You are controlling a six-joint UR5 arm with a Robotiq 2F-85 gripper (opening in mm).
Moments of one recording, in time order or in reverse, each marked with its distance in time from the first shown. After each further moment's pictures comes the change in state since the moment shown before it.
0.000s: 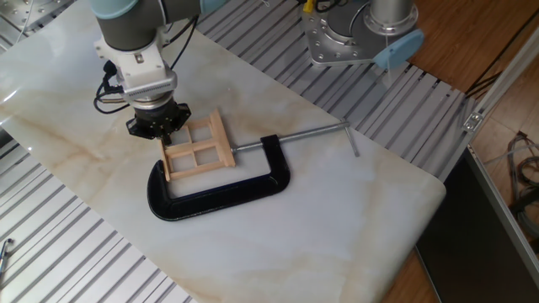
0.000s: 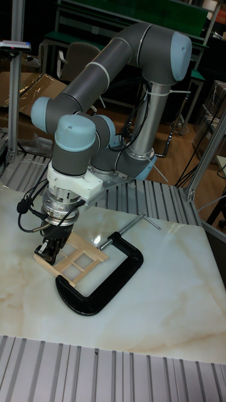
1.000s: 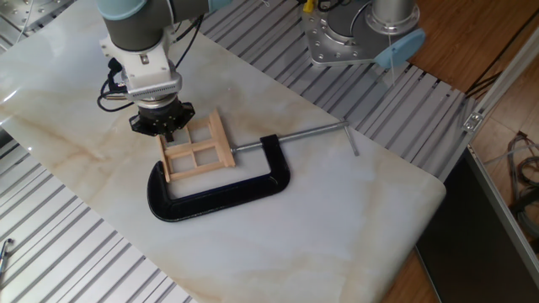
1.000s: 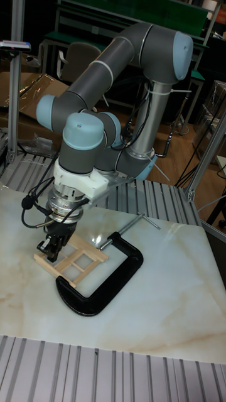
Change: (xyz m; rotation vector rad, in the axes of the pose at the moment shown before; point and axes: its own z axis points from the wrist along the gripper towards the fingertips) arm 0.000 0.015 -0.008 -0.018 0.030 0.074
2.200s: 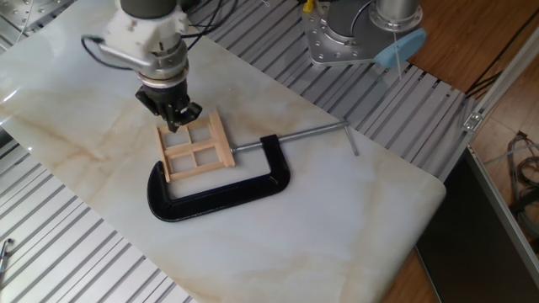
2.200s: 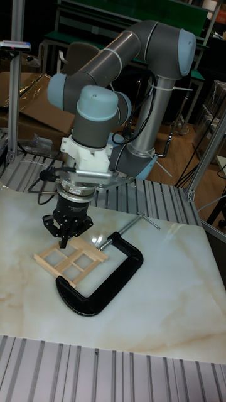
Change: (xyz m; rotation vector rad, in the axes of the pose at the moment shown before) arm -0.018 0.010 -0.057 0.019 -0.096 0.887
